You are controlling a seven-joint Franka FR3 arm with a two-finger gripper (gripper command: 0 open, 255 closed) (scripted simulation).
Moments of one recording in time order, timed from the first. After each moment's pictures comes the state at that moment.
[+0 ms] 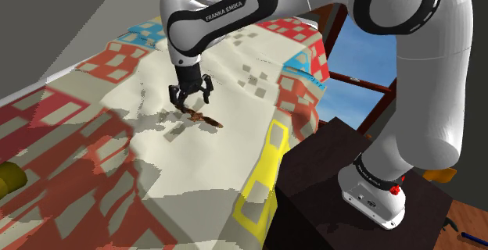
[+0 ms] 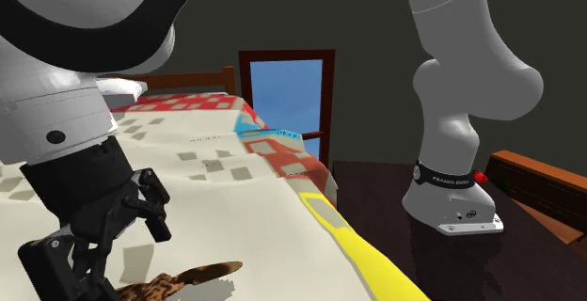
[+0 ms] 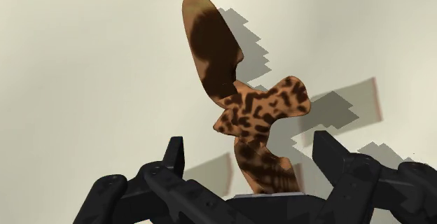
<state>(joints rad) 0.30 0.54 0.30 -1.59 0.02 1.92 0.50</state>
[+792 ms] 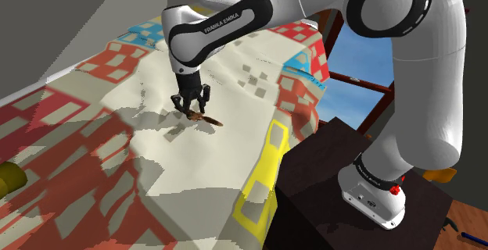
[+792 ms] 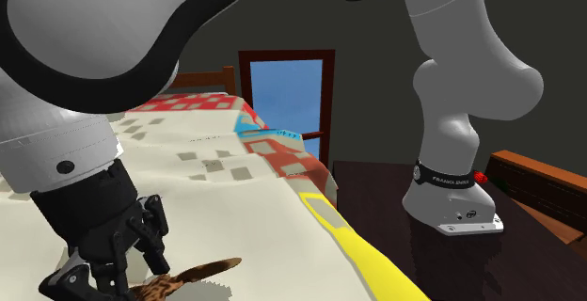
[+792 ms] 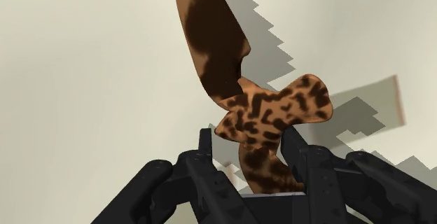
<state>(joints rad) 0.31 0.58 0.29 -1.61 0.01 1.98 0.50</state>
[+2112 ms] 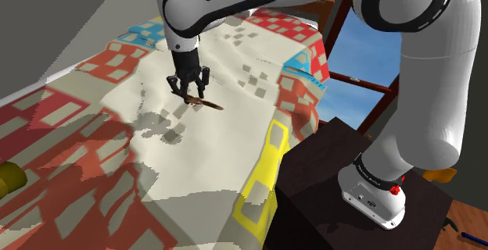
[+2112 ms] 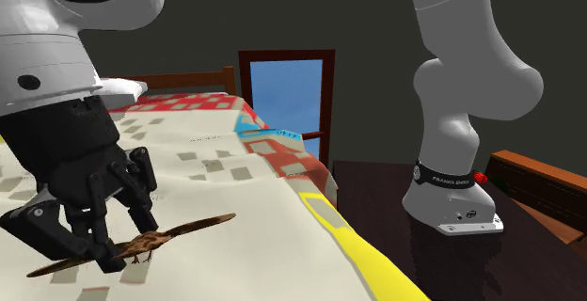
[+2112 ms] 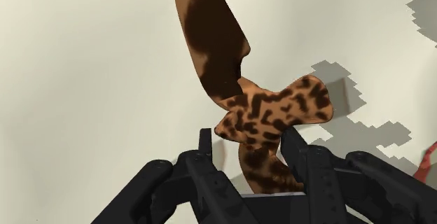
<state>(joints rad) 0.30 0.50 0.30 -1.53 0.02 1.83 0.51</state>
